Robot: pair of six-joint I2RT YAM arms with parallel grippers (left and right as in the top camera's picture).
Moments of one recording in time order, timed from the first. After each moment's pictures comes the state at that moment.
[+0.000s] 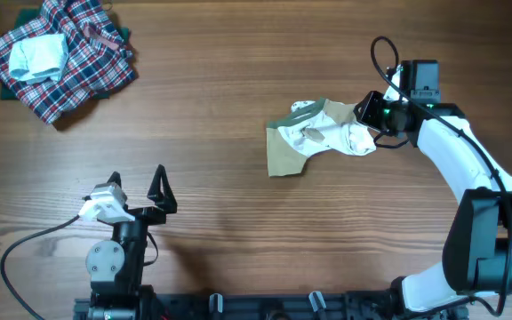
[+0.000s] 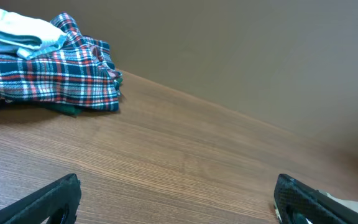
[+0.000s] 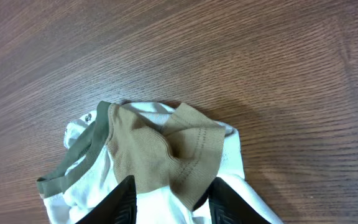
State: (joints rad) left arm -0.01 0.01 0.01 -0.07 0.00 -0.38; right arm -0.01 1.71 1.07 -0.41 -0.23 0.39
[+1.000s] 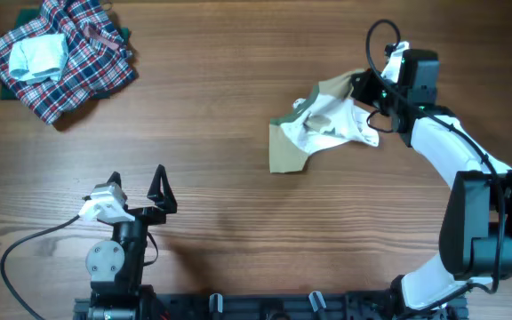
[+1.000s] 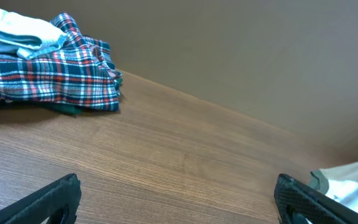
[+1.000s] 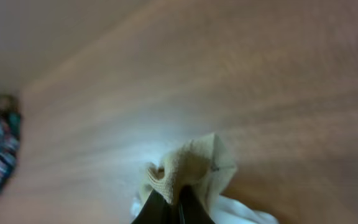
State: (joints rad) left arm -0.01 0.01 0.01 -0.07 0.00 -0.38; right arm -0.01 1.79 1.05 0.06 -0.36 0.46
